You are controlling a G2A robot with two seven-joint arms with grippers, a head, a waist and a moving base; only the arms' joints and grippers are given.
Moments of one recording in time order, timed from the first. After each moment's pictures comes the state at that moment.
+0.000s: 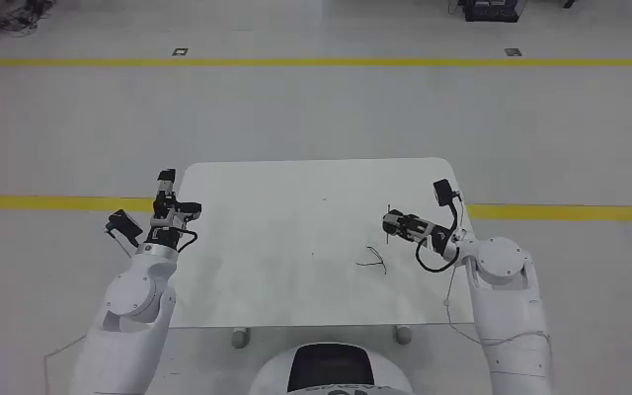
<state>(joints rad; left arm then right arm) 1.73 -1.15 -1.60 -1.80 -0.42 0.00 0.00 -1.47 -1.42 1.68 -1.55 -0.25 -0.06 1.08</state>
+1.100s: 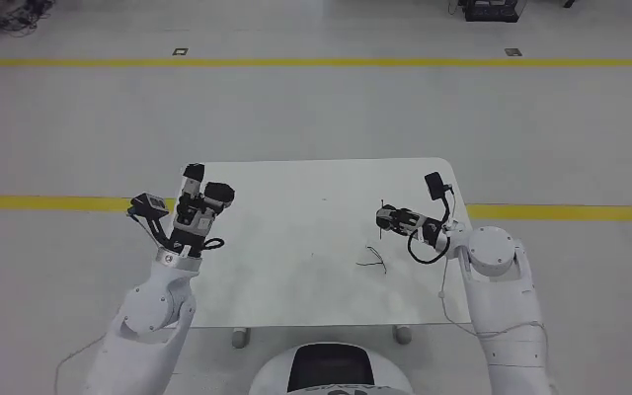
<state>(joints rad) 1.76 -1.15 -1.49 -1.95 -0.34 -0.33 -0.13 -1.44 -1.40 1.60 -1.56 -0.27 0.04 1.05</state>
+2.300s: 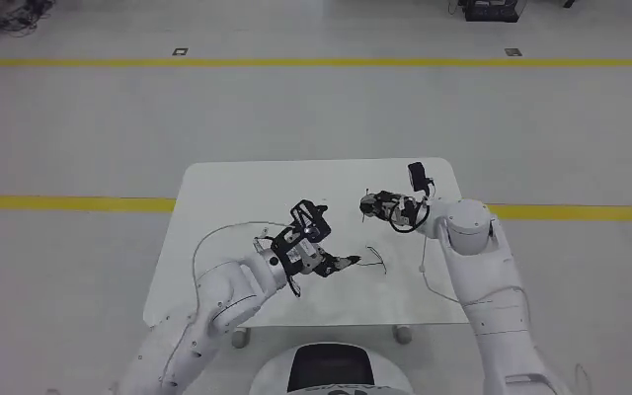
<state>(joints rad) 1.48 -1.11 -1.01 -2.01 1.24 -0.34 -0.39 -1.24 -1.39 1.45 -1.36 -0.09 0.34 0.95</state>
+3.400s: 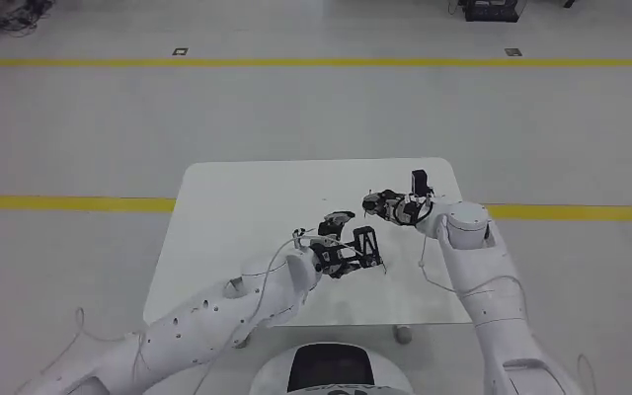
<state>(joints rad) 1.08 -1.04 -0.55 -1.95 1.57 -0.26 -0.68 -1.19 -1.38 1.44 -1.19 0.08 0.34 0.89</state>
